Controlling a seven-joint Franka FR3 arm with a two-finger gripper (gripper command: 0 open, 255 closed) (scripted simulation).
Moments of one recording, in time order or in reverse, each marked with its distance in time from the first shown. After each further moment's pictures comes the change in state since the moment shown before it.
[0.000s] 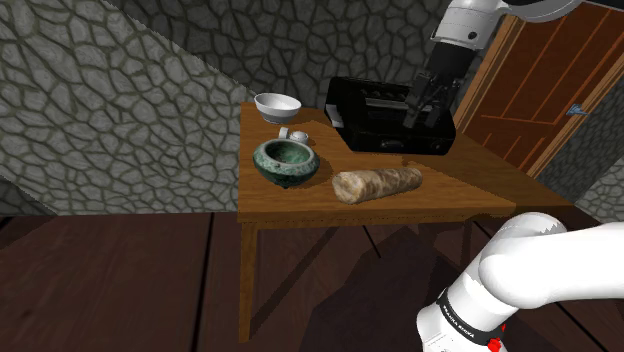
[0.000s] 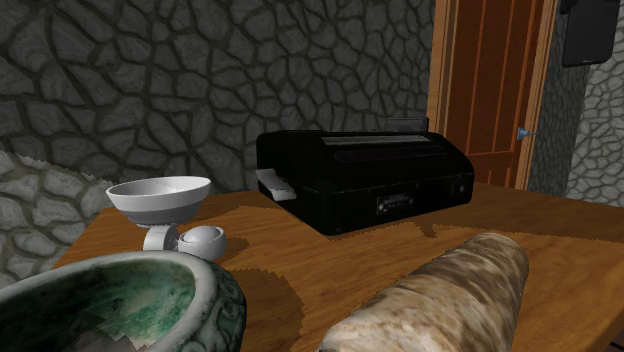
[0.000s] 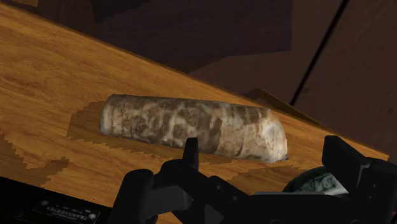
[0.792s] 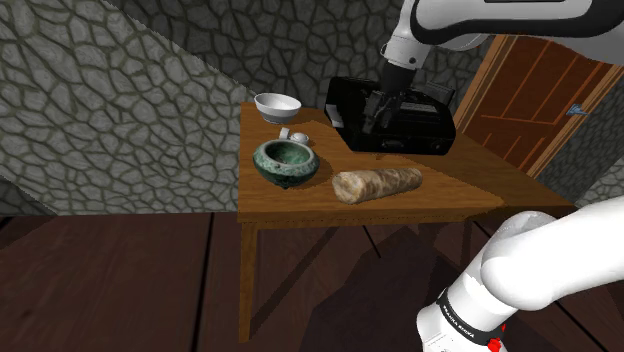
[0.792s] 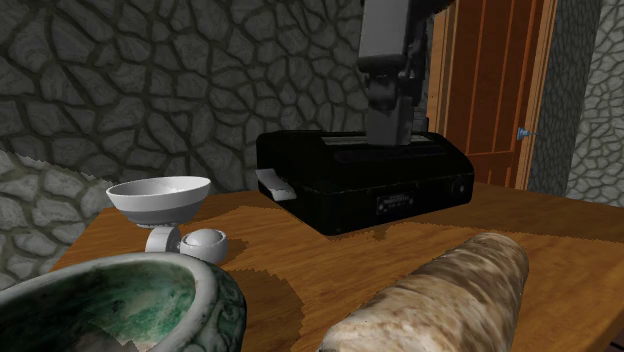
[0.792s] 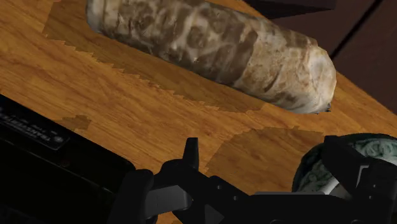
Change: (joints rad) arm 0.042 0.274 -0.040 0.016 -0.059 0.306 -0.204
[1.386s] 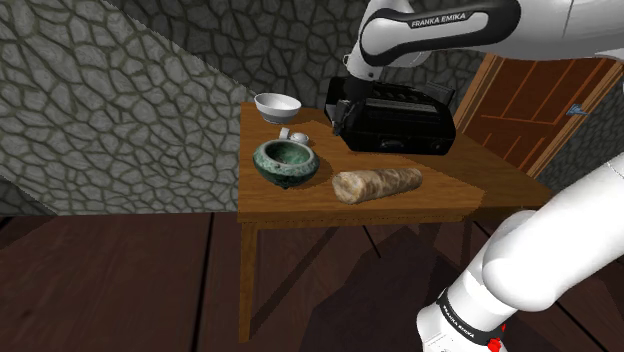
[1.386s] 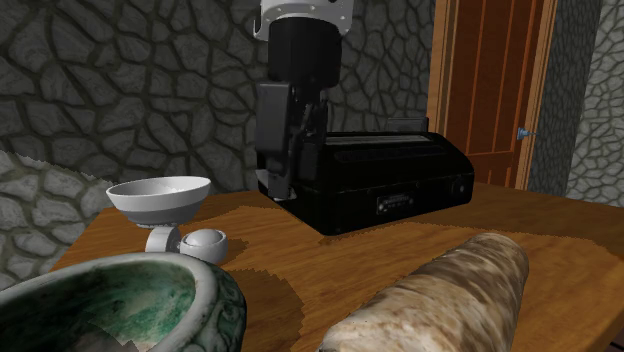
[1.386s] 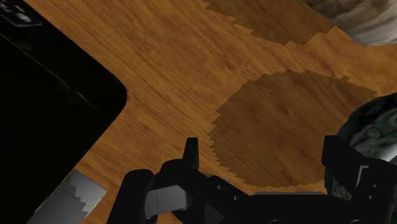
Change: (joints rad) arm 0.033 0.295 -0.019 0.121 -0.020 0.227 -0.168
